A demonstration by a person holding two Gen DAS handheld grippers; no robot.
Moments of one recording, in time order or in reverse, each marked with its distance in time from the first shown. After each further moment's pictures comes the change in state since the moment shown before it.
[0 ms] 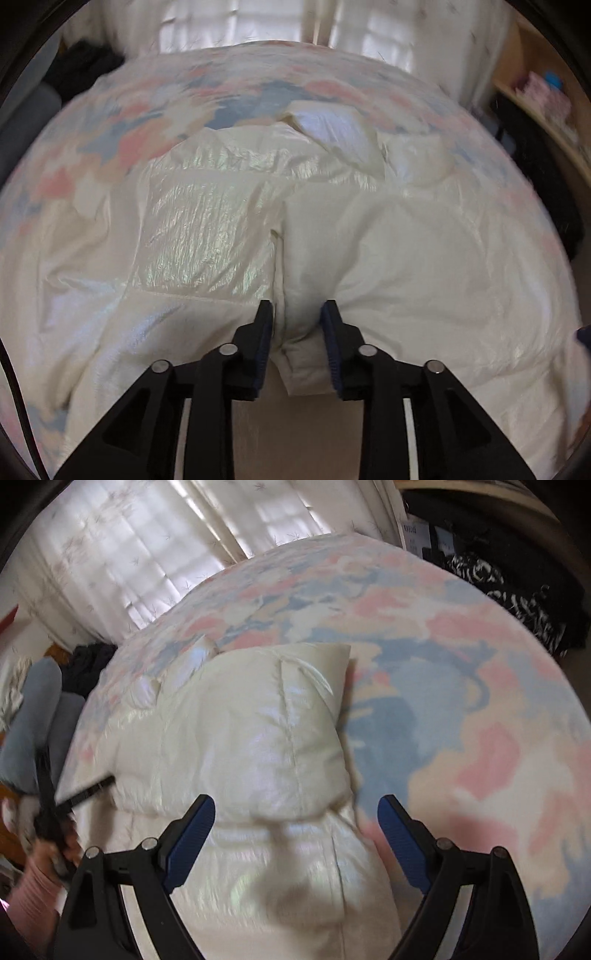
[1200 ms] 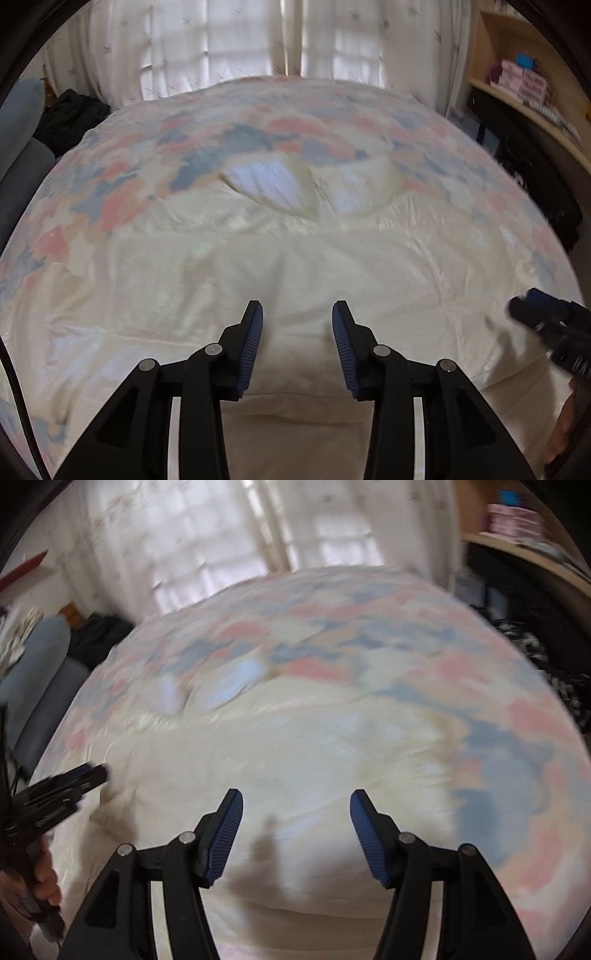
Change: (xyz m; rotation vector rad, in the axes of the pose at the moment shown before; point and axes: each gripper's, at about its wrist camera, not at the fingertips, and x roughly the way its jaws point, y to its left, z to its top) left arm -0.008 -0.082 0.001 0.155 -0.108 0.086; right arm 0.071 0.109 0.025 -0.241 -0.061 -0.049
